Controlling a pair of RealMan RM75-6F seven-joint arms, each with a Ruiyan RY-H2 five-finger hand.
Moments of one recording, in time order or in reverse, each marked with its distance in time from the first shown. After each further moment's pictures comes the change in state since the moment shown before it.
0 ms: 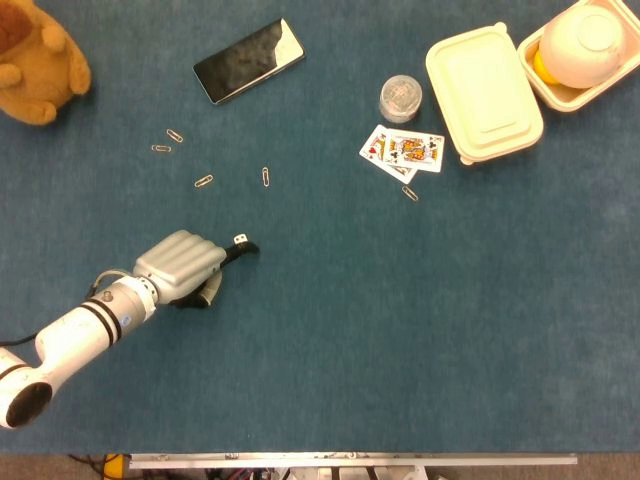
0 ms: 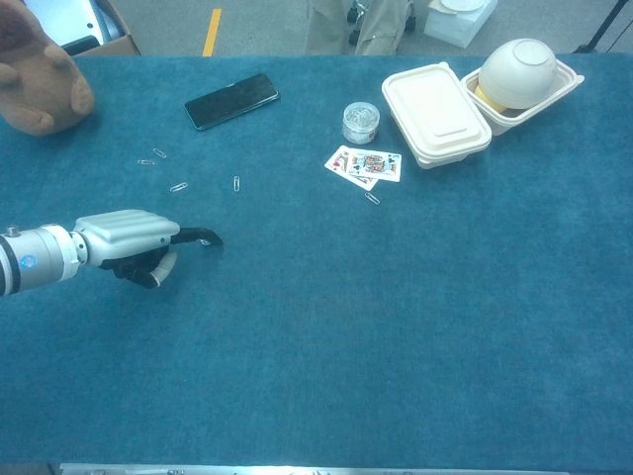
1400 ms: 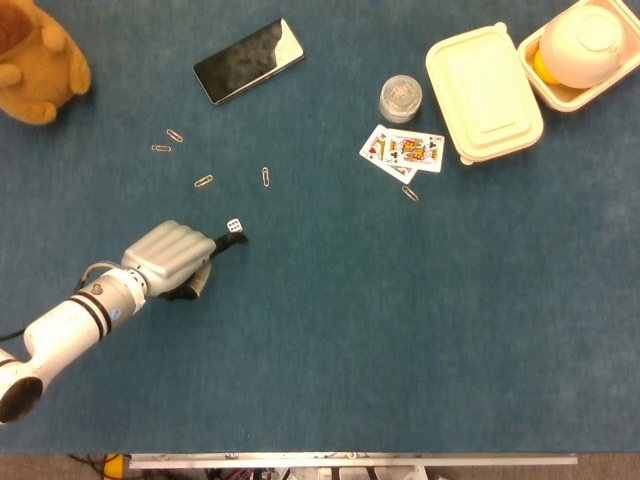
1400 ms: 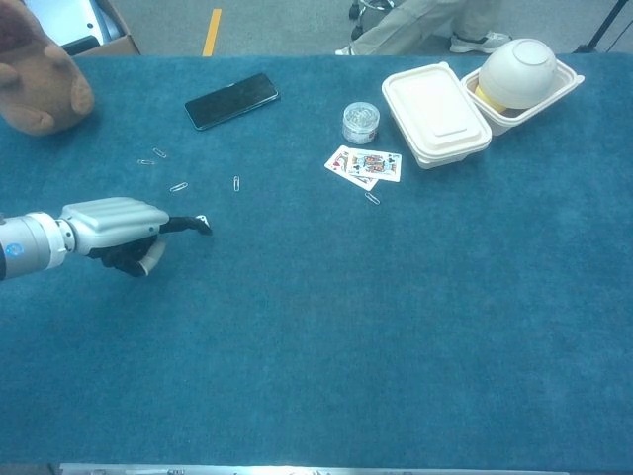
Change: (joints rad) left arm -0.026 0.035 0.015 -0.015 -0.038 0.012 0.035; right arm -0.011 0.005 -0.001 -0.023 -0.003 0.016 -0.021
